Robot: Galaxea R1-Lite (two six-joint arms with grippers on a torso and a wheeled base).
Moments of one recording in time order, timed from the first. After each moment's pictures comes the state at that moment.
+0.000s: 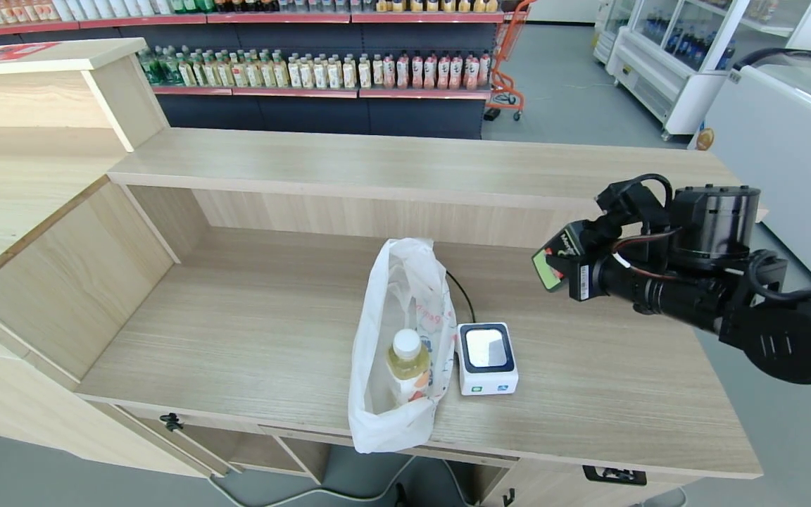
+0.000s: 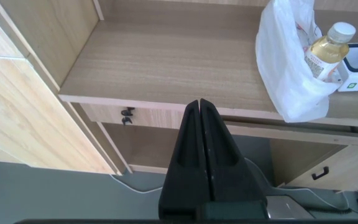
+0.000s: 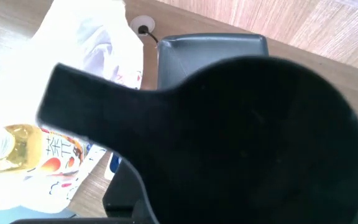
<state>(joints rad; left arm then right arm) 0.00 0.00 0.00 0.00 -0.03 0.01 0.33 1.78 -0.90 -0.67 0.00 -0.10</state>
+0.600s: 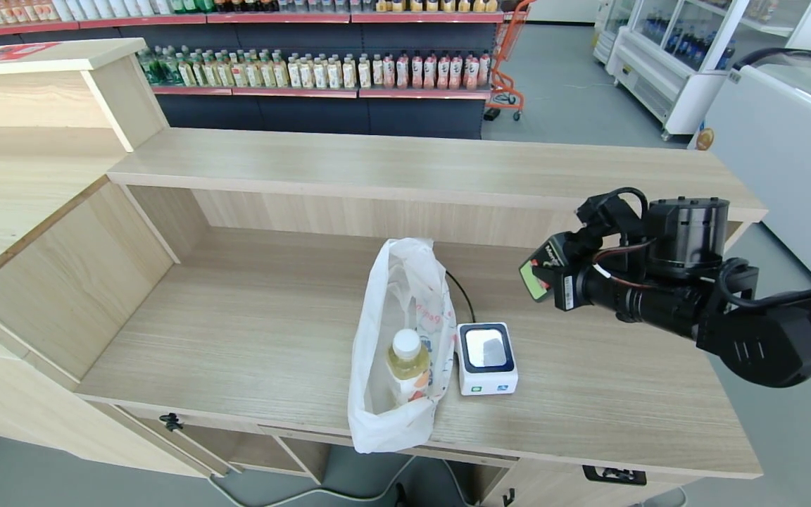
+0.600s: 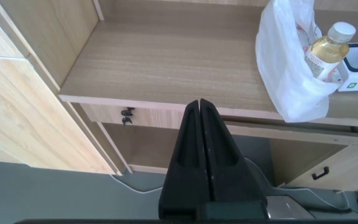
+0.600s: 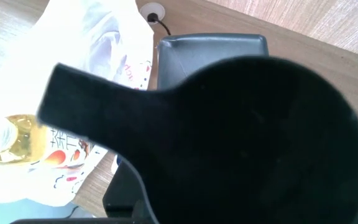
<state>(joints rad) 0.00 0.00 0.00 0.00 -0.03 0.01 0.35 1.83 -0.90 -0.68 0.01 -0.10</state>
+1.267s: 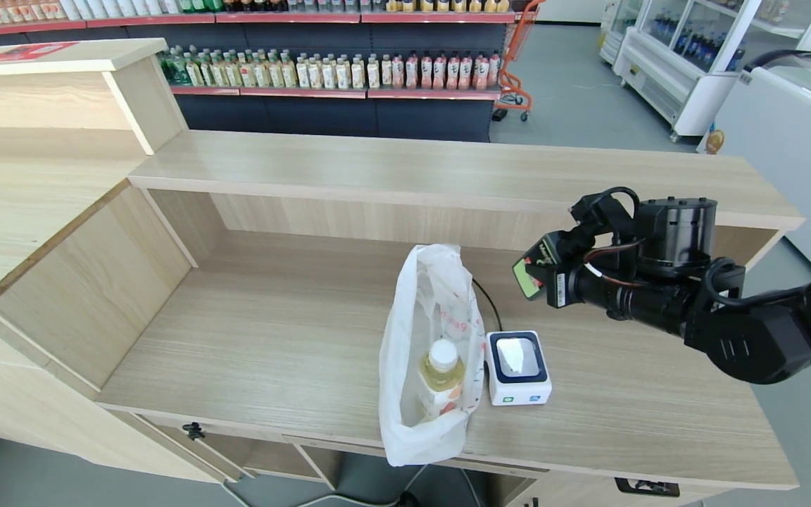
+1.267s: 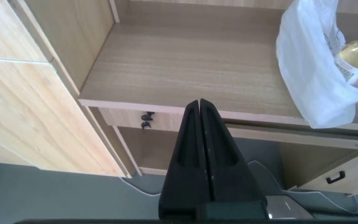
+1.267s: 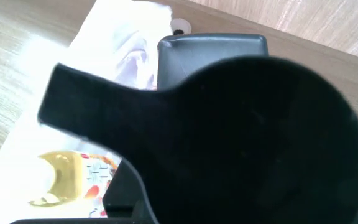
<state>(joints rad) 0.00 0.00 0.00 0.00 -0.03 0.01 0.36 1.86 -0.93 -0.69 0.01 -0.07</state>
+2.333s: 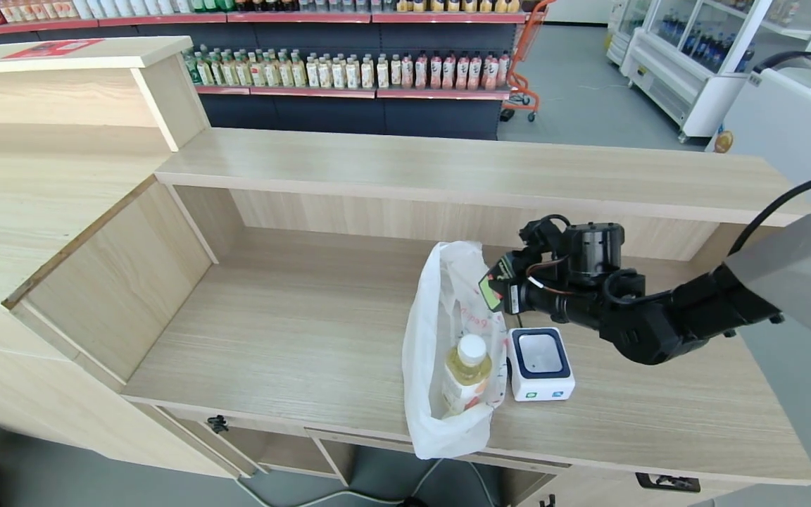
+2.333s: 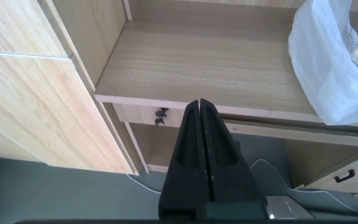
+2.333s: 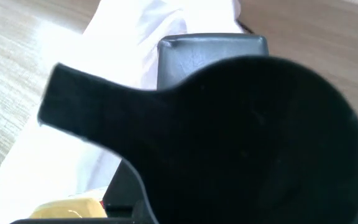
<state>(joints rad) 0.00 0.00 0.00 0.00 -0.03 0.01 0.38 2.14 -1.14 -0.69 0.07 -0.03</state>
